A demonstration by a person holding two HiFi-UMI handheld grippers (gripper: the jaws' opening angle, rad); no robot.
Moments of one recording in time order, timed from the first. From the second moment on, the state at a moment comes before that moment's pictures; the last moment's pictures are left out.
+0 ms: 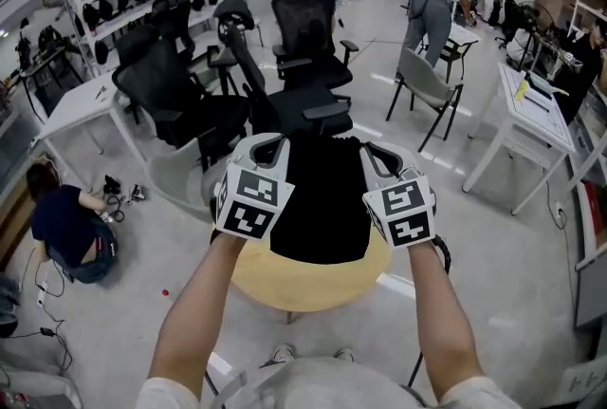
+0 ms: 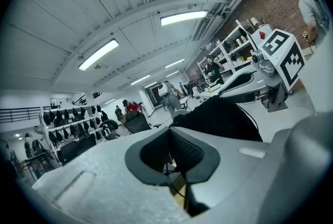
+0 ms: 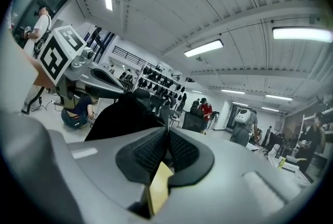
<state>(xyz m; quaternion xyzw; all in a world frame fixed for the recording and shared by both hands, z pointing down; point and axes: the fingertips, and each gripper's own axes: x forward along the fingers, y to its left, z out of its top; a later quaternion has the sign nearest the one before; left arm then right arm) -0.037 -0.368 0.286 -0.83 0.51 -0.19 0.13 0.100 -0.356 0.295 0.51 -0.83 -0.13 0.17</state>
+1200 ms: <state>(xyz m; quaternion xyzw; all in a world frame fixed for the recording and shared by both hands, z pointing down) -0.081 -0.380 0.292 -0.80 0.57 -0.16 0.08 0.154 -0.369 0.293 0.60 -0.78 -0.10 0.15</state>
